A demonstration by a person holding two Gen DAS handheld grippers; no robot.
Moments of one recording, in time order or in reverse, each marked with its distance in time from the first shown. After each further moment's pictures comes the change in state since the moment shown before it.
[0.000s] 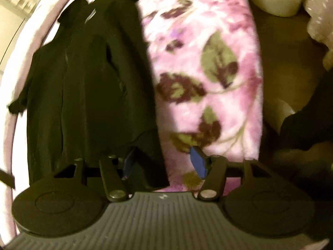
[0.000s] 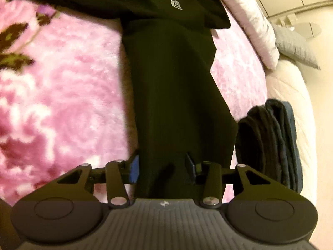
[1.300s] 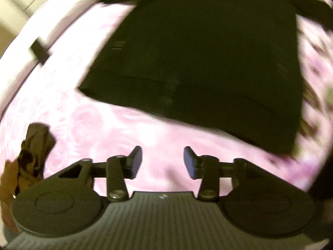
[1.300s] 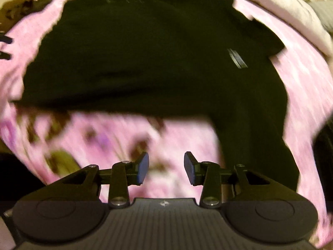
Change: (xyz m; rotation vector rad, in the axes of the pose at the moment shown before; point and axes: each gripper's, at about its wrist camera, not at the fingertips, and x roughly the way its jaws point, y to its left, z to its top) left arm -0.031 0.193 -0.122 -0.673 0.167 0.102; right arm -0.108 -0.002 0.104 0.241 -0.123 0.562
